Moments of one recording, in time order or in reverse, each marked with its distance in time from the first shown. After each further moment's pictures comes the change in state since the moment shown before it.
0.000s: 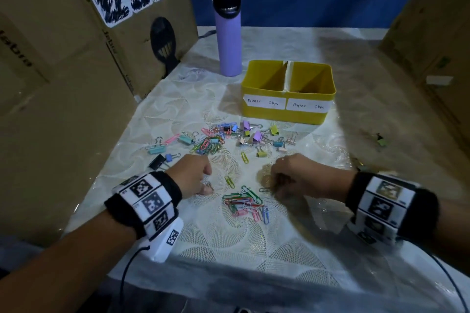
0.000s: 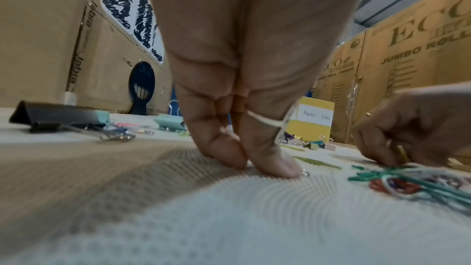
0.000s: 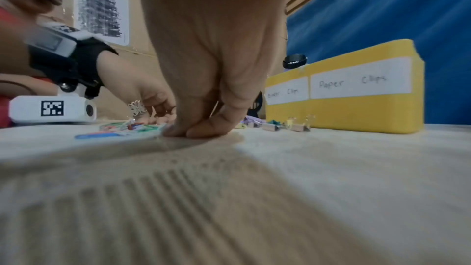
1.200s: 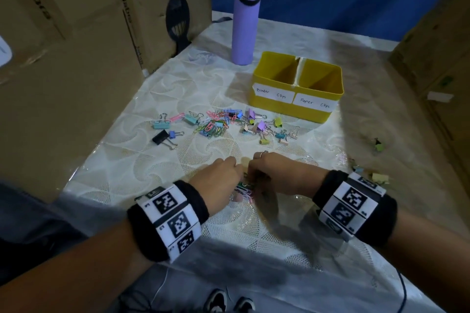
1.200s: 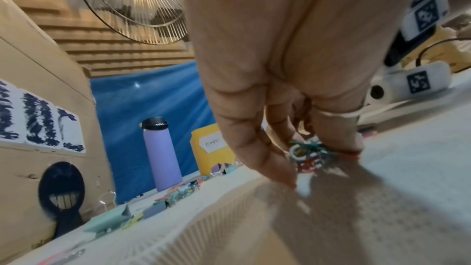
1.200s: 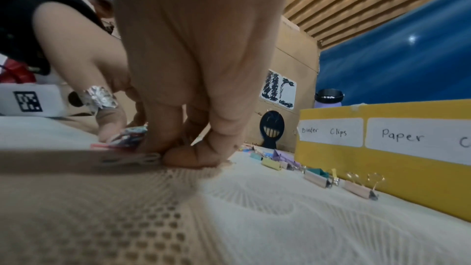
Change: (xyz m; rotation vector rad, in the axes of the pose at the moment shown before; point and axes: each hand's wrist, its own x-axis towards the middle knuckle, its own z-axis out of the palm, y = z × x) left_hand -0.036 0.037 0.043 0.270 0.079 0.319; right_hand 0.019 -0.042 0.013 -0.152 -0.119 -0.013
